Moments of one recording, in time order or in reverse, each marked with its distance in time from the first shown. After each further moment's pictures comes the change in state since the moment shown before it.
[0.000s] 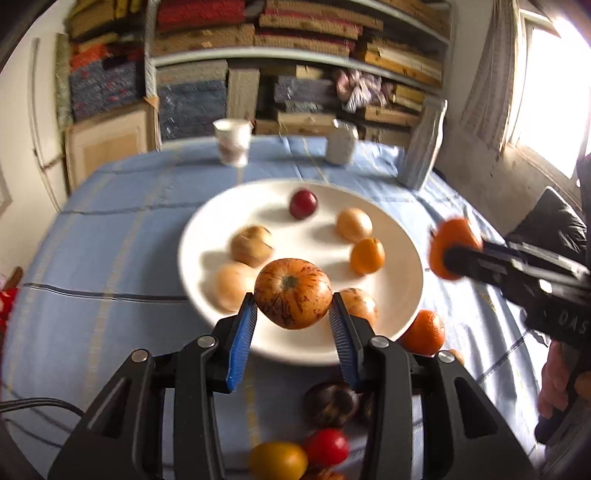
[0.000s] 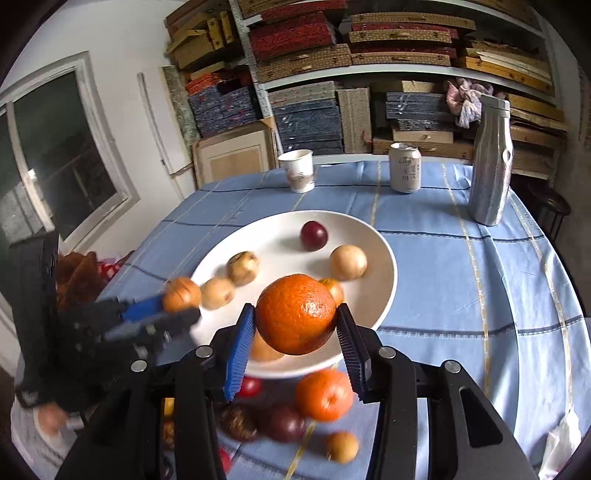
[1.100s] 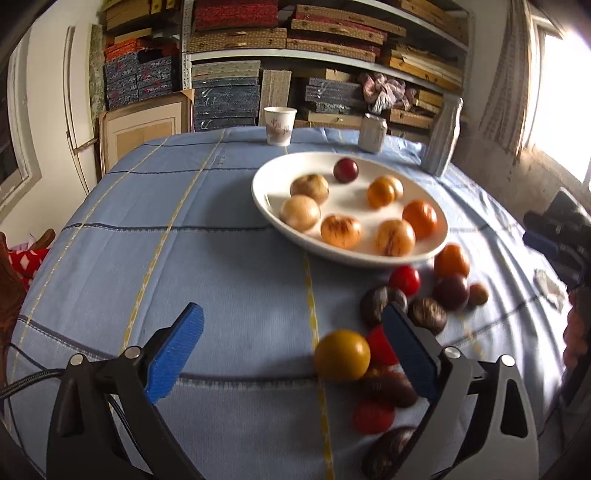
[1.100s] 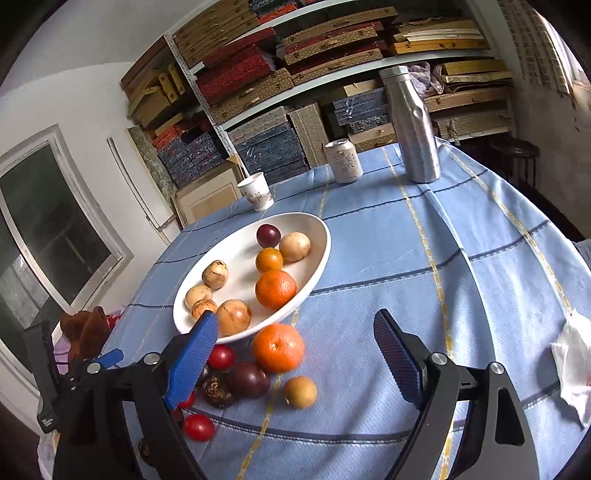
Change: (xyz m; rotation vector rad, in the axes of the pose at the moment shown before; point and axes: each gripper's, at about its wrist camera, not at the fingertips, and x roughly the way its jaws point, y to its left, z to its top) left arm -0.059 0.039 -0.083 -0.046 -0.041 0.093; right arm -0.050 -0.060 -0.065 0.242 -0.126 0.015
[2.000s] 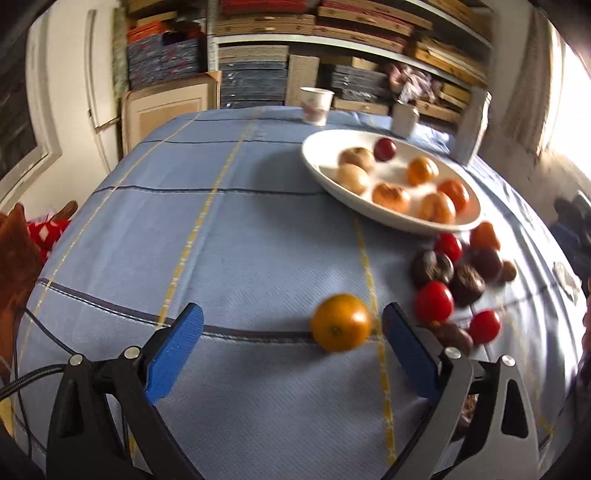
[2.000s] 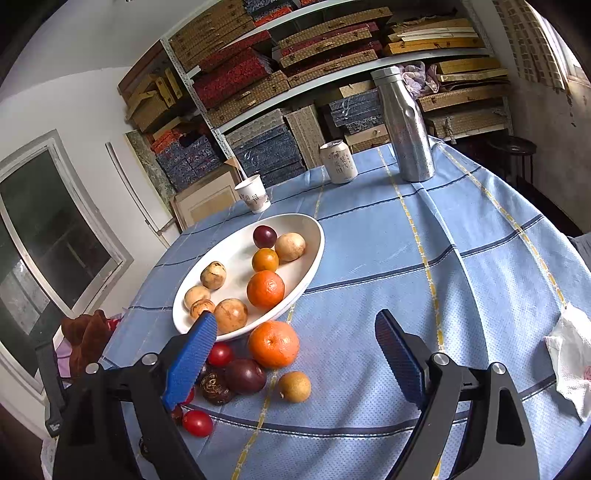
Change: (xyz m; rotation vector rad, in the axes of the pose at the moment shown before) left arm -0.003 0.033 -0.024 -0.043 0.059 0.064; right arm -0.007 -0.007 -0.003 0.013 -0.008 0.001
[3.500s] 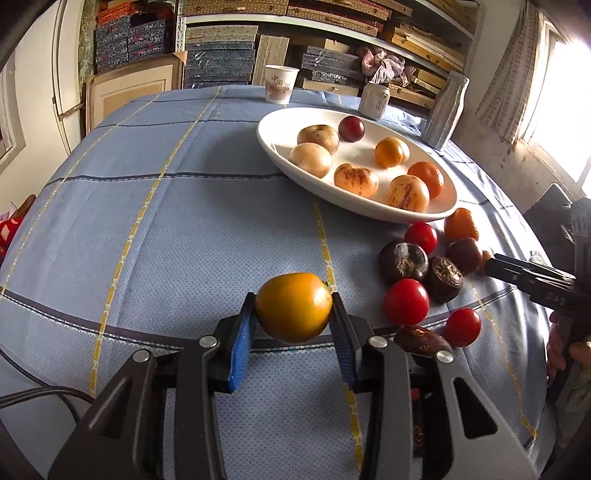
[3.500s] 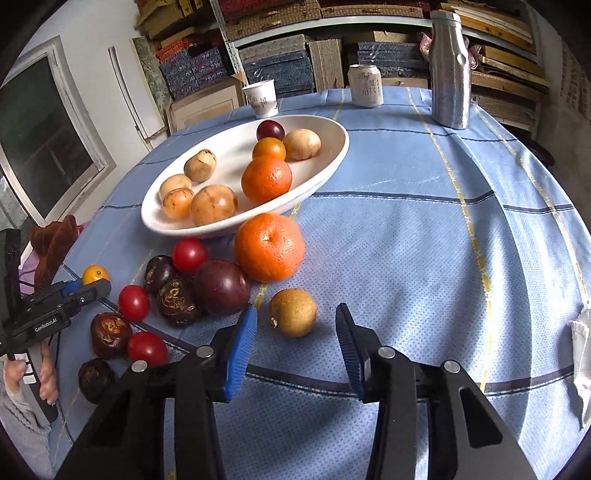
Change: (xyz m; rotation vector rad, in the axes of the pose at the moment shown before) left arm 0.027 -0.010 0.009 0.006 0.075 -0.148; right arm 0.053 0.025 -0.045 -0.204 0.293 -0.092
